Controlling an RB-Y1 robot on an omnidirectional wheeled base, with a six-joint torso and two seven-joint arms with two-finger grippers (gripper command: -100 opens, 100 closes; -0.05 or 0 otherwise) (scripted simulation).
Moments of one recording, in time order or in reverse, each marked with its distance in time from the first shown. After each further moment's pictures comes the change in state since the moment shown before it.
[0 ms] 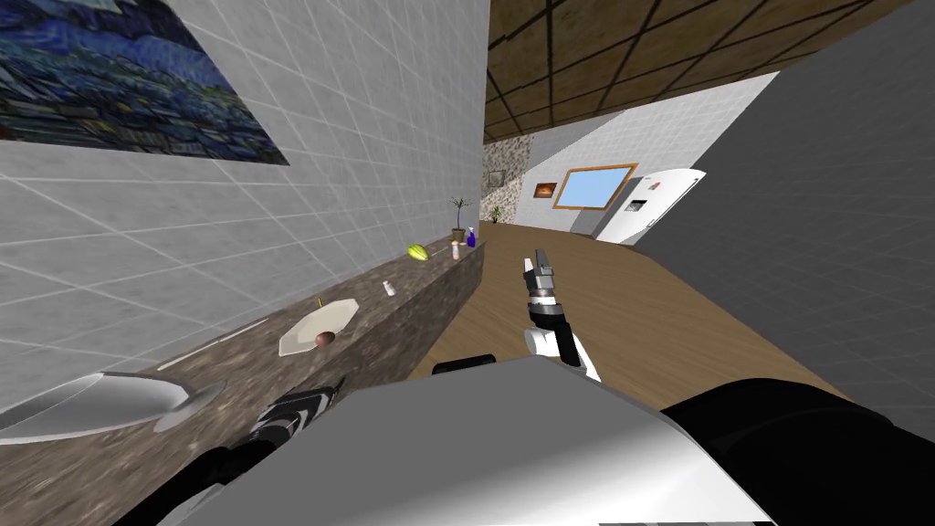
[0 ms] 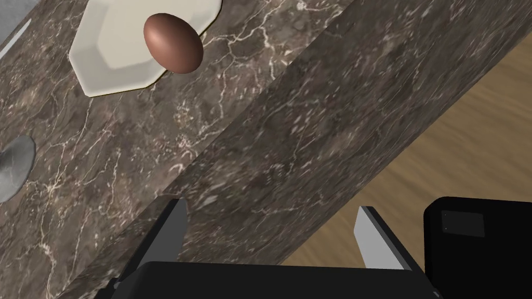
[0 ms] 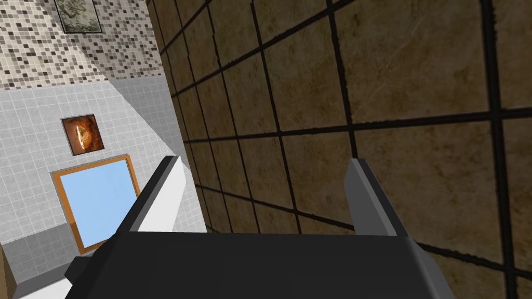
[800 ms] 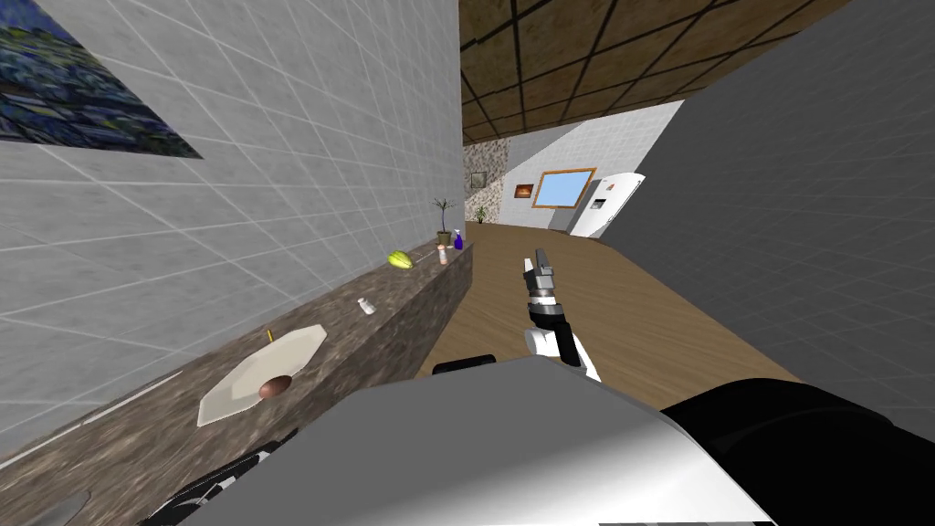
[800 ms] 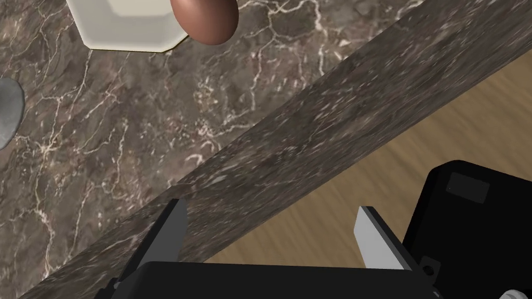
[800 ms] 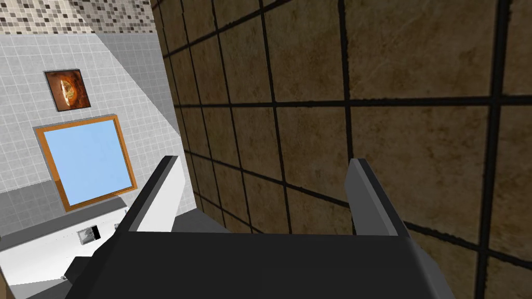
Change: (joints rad) left arm 0.088 -0.016 0.184 0.002 0.056 0.192 0.193; right arm 0.000 0.000 0.000 0.000 0.000 0.000 0.000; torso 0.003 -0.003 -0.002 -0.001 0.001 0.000
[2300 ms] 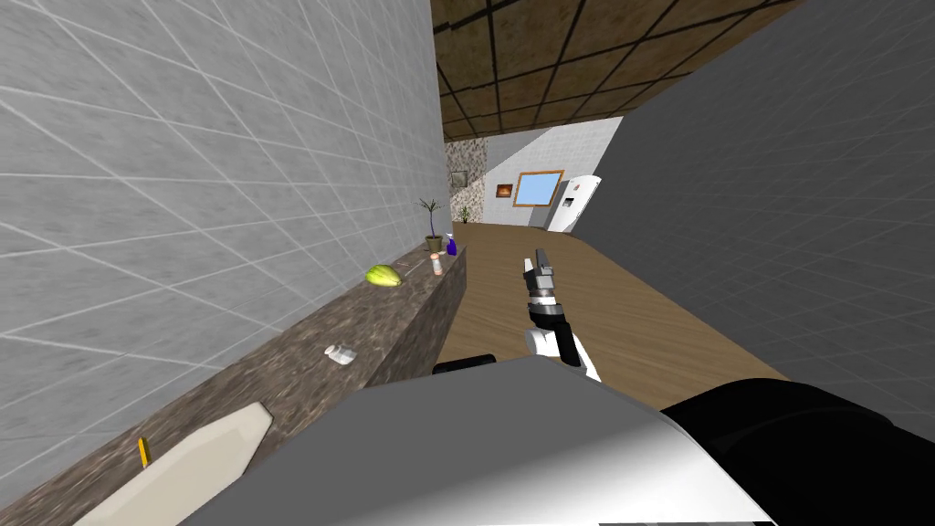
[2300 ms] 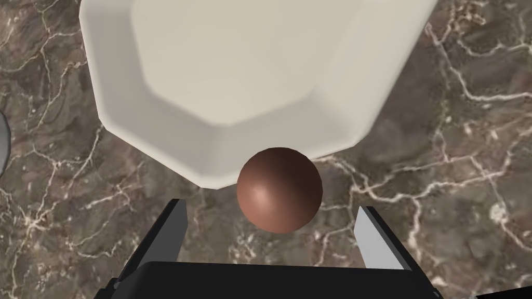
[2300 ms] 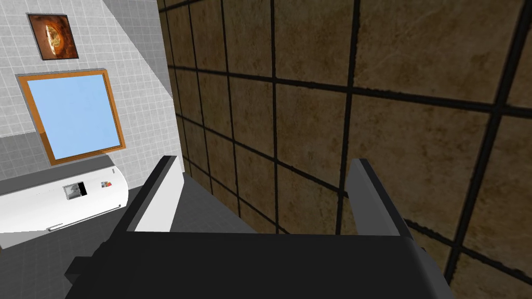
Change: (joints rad) left arm 0.027 -0.135 0.218 0.066 0.052 0.152 0.166; right arm 0.000 0.000 0.000 0.000 0.000 0.000 0.000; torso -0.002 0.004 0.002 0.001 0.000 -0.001
